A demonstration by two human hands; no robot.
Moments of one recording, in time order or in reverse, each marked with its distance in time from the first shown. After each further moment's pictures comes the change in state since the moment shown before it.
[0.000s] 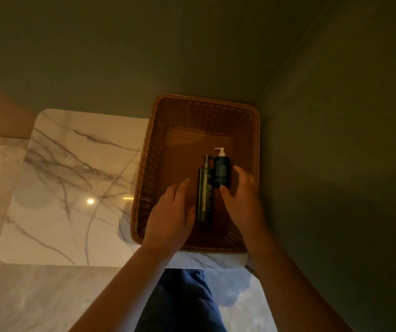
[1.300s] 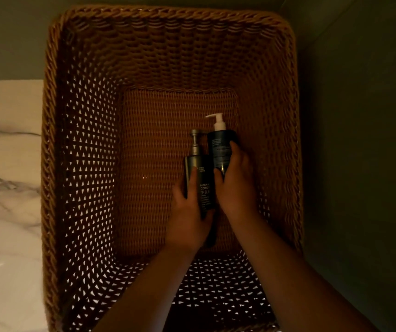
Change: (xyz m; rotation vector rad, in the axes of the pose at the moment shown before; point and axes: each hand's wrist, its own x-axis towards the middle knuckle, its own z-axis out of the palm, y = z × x) left_hand 0.094 -0.082 0.227 -0.215 -0.185 -0.144; right_hand 0.130 0.137 0.144 -0.067 0.030 0.148
